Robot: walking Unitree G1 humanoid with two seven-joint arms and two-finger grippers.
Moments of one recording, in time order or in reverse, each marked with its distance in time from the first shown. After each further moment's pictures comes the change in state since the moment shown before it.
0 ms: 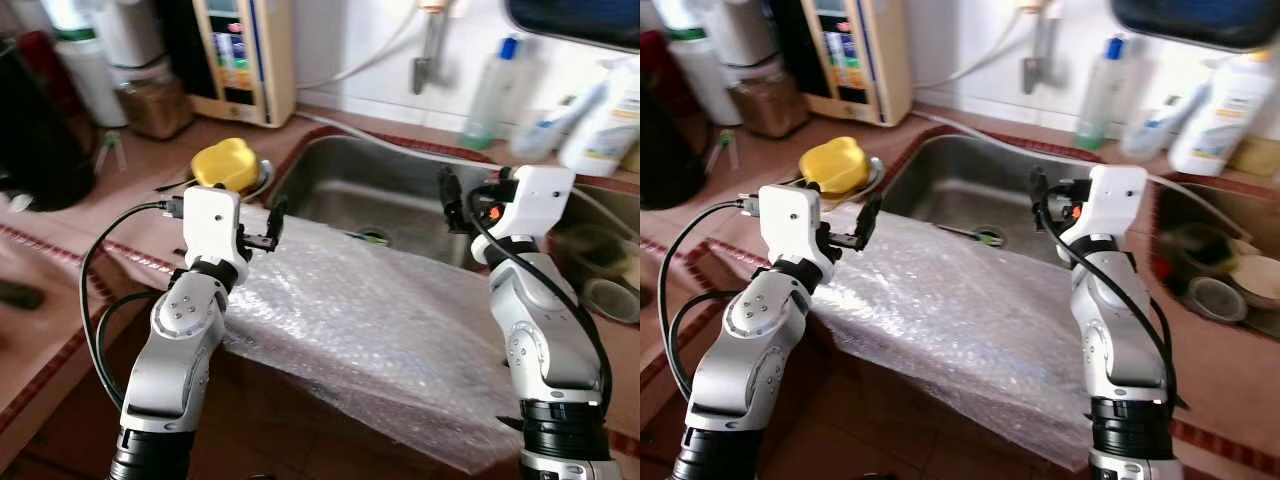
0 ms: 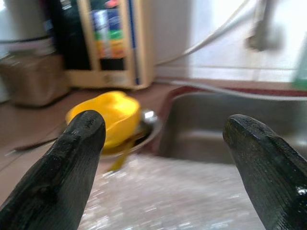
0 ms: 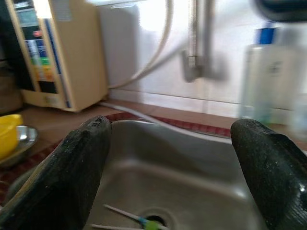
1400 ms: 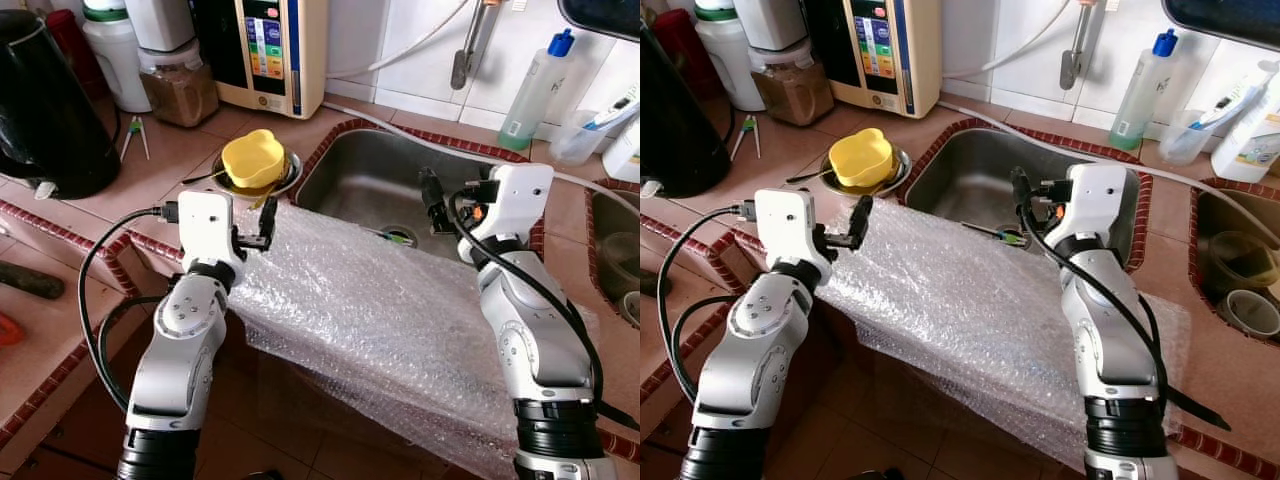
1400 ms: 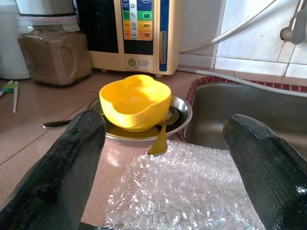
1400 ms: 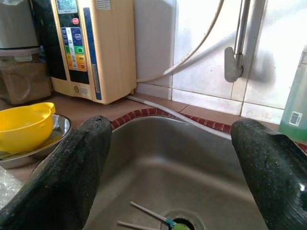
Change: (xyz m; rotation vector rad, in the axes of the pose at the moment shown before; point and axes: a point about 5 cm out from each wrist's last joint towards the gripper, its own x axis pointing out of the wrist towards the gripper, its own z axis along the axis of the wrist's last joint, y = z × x) left arm 0.001 0.000 -0.005 -0.028 0.014 0.059; right arm 0.002 0.013 0.000 -0.024 -0.005 0.085
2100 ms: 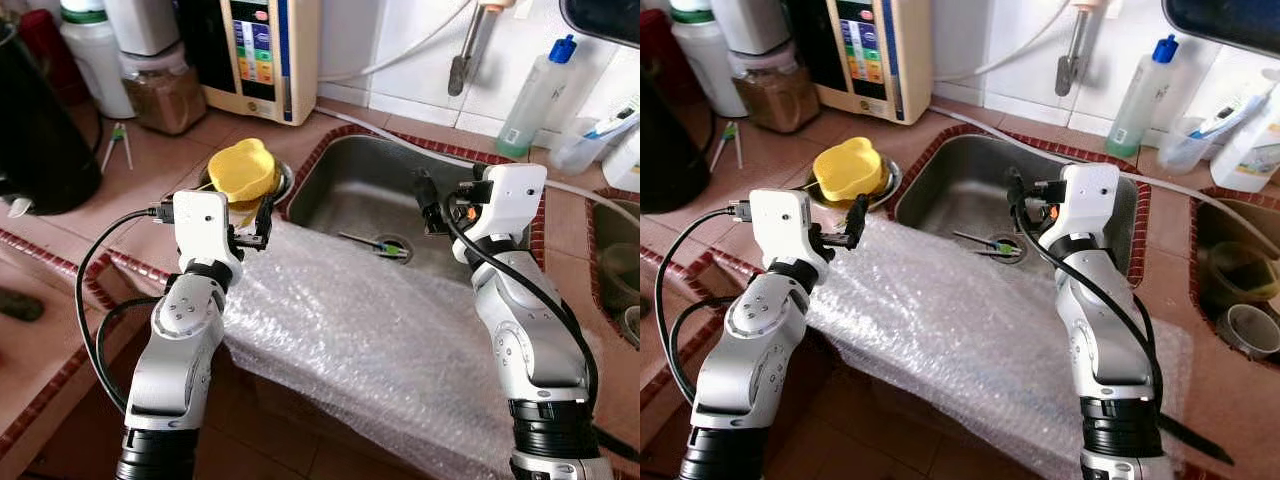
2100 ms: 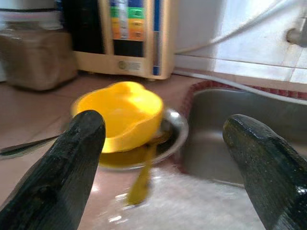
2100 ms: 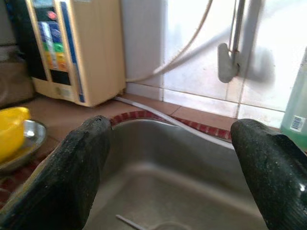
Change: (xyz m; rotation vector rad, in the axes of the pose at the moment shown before) left arm 0.001 -0.008 0.000 -0.023 -0.005 -0.028; right arm -0.002 -0.002 -0.002 -0.002 0.007 -0.011
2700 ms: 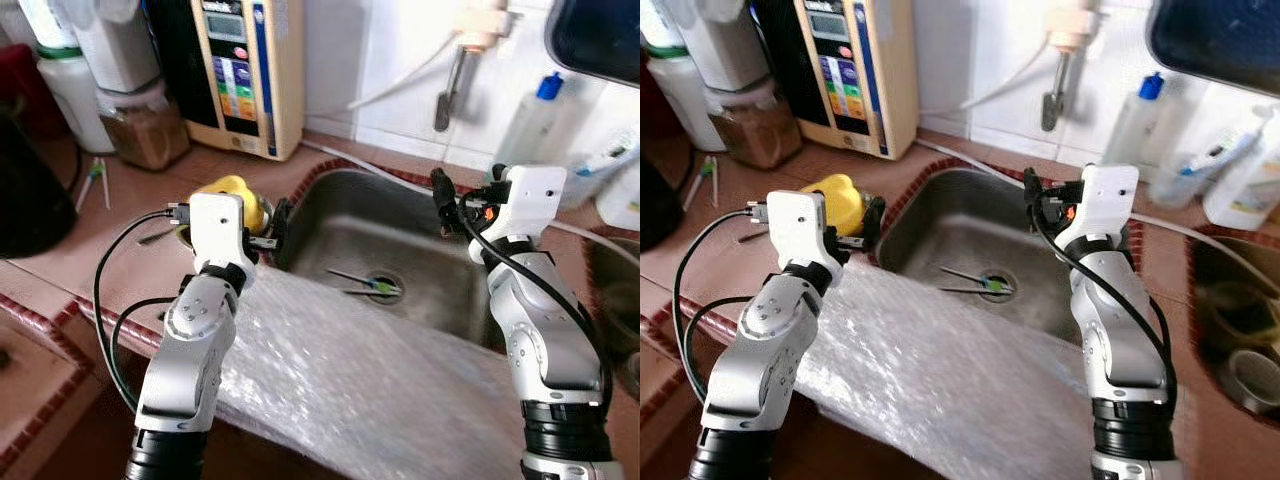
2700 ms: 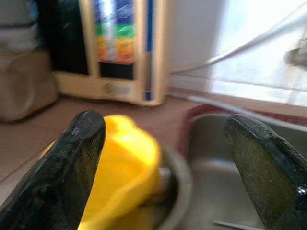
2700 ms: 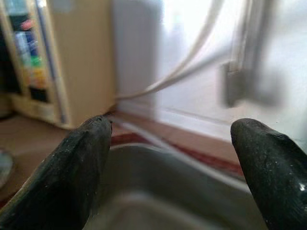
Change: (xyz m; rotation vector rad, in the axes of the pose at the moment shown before) left arm 0.000 0.007 0.000 0.002 -0.002 0.019; right arm 0.002 0.007 0.002 0.008 -0.009 0.021
